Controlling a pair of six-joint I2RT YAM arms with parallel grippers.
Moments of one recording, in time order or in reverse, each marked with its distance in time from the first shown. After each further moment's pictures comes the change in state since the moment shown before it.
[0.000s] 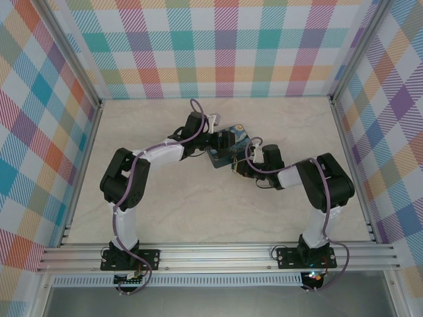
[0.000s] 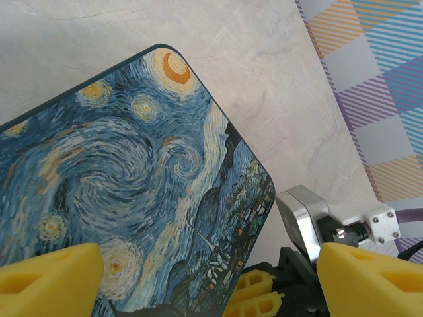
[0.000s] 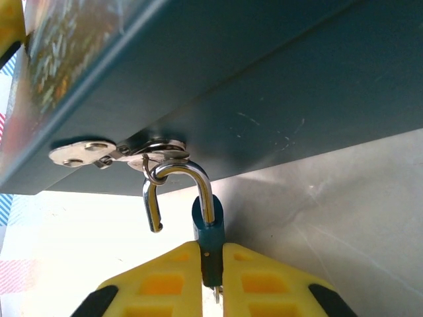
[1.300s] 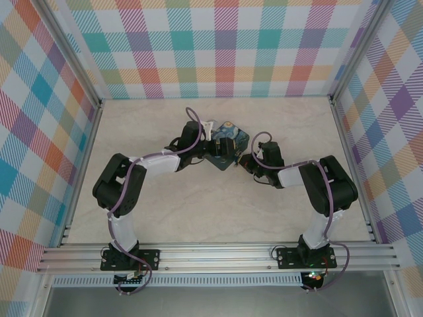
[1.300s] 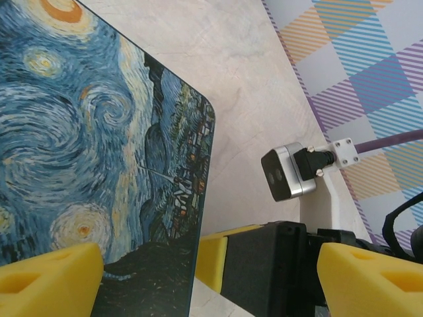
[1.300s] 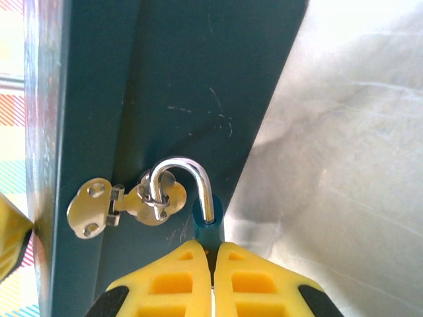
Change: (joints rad) left arm -0.024 -0.096 -0.208 0.210 0.003 -0.061; right arm 0.011 -0.050 0.021 -0.026 0.190 0.389
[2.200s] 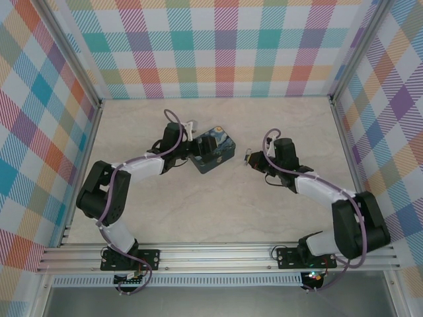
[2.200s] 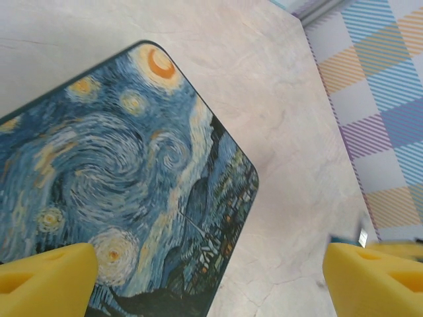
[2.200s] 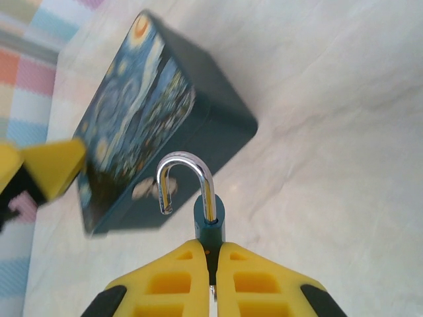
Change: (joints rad) left arm 0.133 -0.144 -0.143 -0.039 -0.021 -0.021; right arm -0.014 -0.450 -0.024 -0.460 -0.018 -0.285
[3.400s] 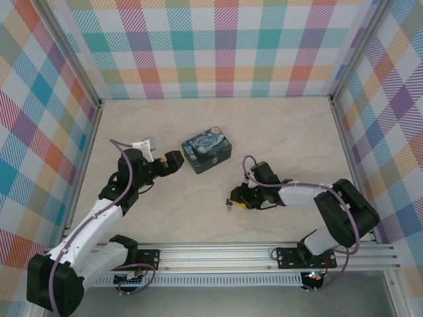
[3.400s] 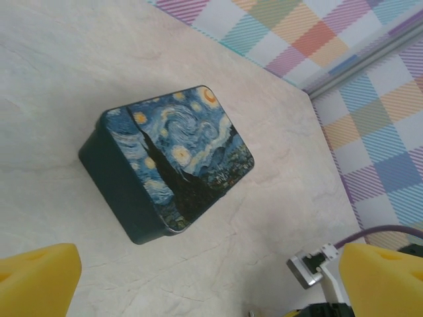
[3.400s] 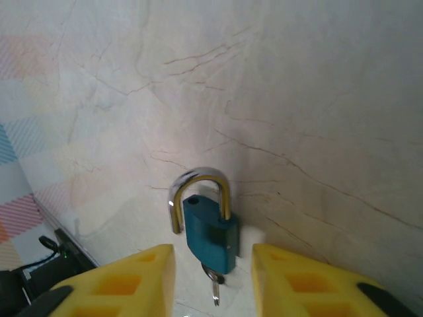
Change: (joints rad) left arm 0.100 -0.809 -0.382 -0.299 -0.177 -0.026; right arm 0.245 0.139 -0.123 -0.070 -0.153 0.210
